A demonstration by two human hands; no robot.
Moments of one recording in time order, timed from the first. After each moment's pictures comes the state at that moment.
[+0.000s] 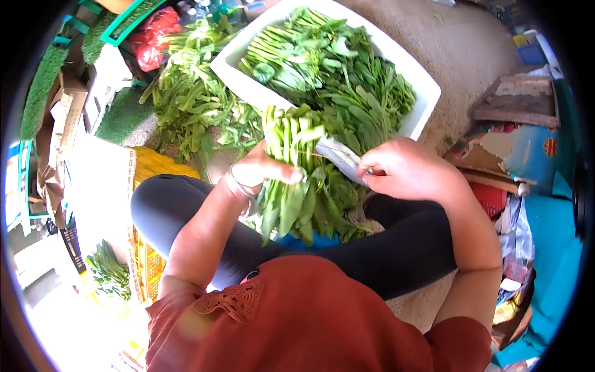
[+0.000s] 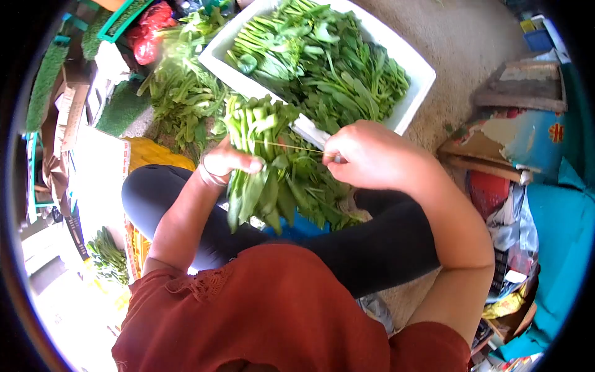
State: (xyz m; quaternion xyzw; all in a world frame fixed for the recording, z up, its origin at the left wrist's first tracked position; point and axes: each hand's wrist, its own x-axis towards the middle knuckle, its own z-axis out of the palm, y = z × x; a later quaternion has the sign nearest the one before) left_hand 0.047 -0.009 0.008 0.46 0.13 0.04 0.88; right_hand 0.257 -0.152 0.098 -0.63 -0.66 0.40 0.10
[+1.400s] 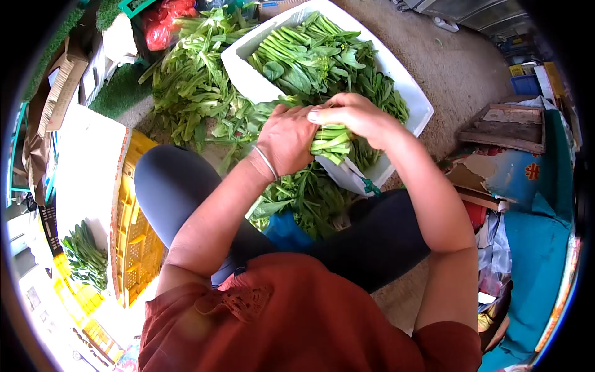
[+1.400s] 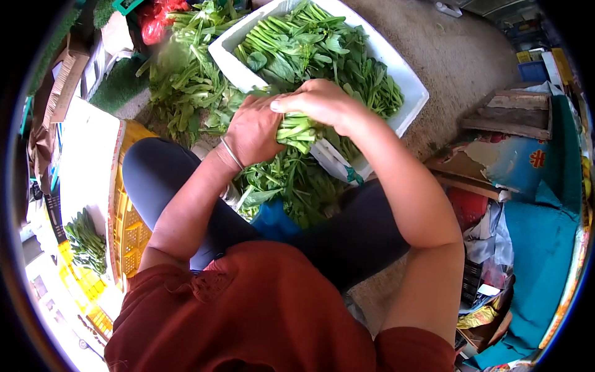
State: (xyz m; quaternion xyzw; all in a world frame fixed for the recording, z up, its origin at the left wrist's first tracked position) left_hand 0.076 -0.014 0.019 0.94 0.22 0.20 0.20; right_hand 0.228 -0.061 0.068 -0.71 -0.40 0.51 0.27
